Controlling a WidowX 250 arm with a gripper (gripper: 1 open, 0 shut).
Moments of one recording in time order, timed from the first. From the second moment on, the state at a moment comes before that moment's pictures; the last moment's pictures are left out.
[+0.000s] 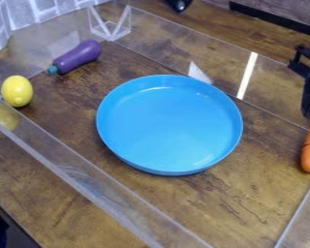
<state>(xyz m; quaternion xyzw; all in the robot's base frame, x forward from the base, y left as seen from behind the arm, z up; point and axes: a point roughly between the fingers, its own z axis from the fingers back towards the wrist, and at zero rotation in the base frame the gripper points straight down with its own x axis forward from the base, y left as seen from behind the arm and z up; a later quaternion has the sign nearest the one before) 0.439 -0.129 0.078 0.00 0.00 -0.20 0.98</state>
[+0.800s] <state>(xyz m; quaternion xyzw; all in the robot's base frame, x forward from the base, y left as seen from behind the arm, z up) 0.443 -0.120 0.077 -0.01 -0.01 -0.23 0.97</state>
